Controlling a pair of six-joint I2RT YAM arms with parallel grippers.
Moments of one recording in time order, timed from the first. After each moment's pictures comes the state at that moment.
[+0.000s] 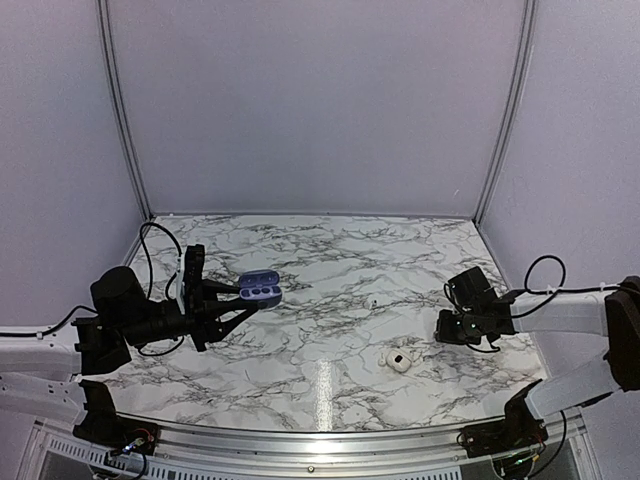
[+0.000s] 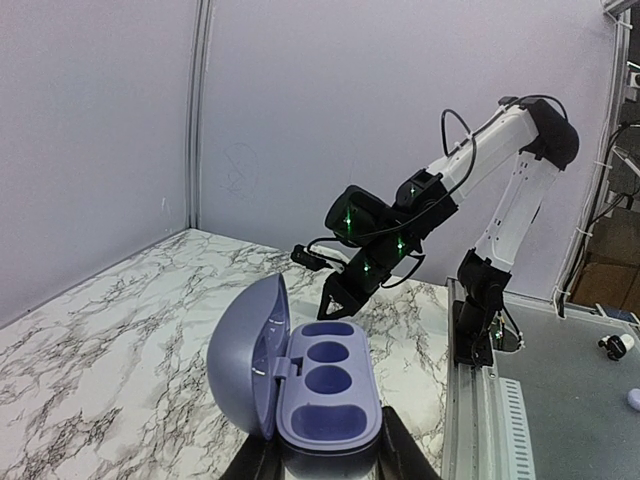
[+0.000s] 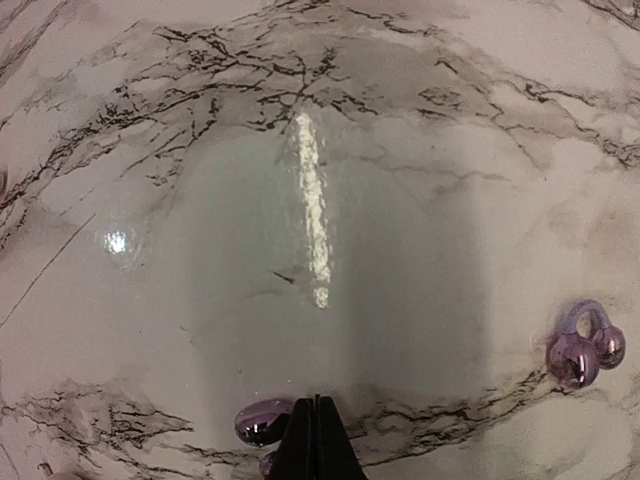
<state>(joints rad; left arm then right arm) -0.95 0.92 0.40 0.56 0.31 -0.13 0.43 1.30 0.51 -0.28 0.16 0.56</state>
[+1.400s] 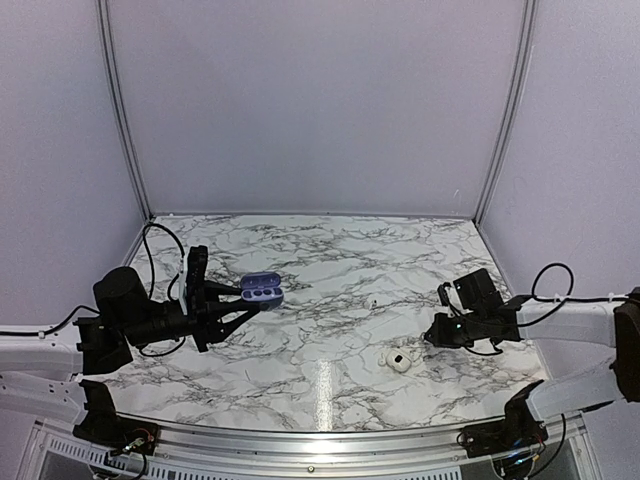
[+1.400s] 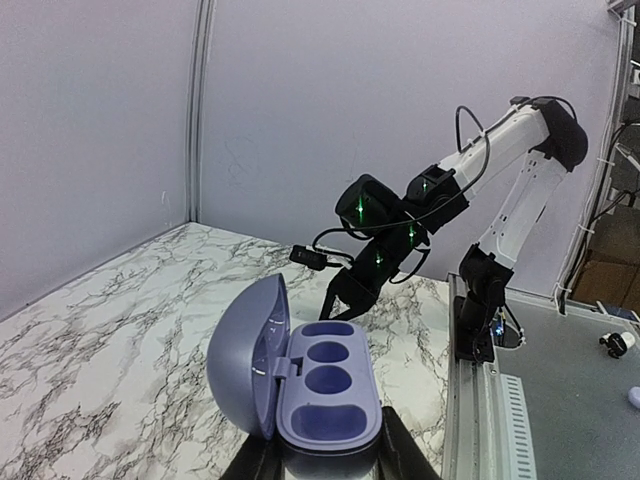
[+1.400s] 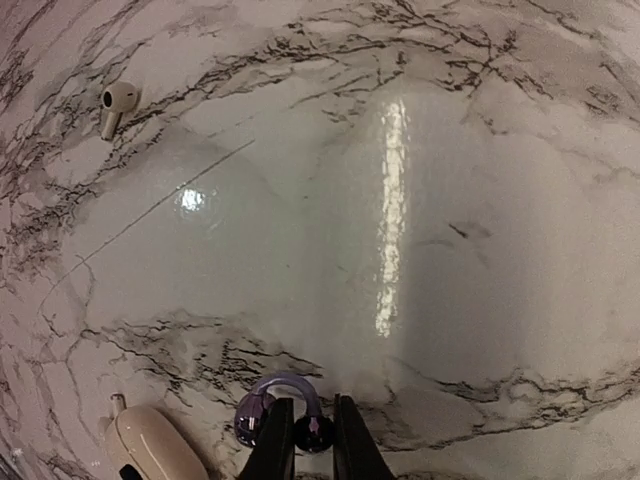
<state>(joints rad) -0.95 0.93 0.40 0.56 0.31 -0.13 0.44 1.23 0.47 -0.23 -0.10 0.49</state>
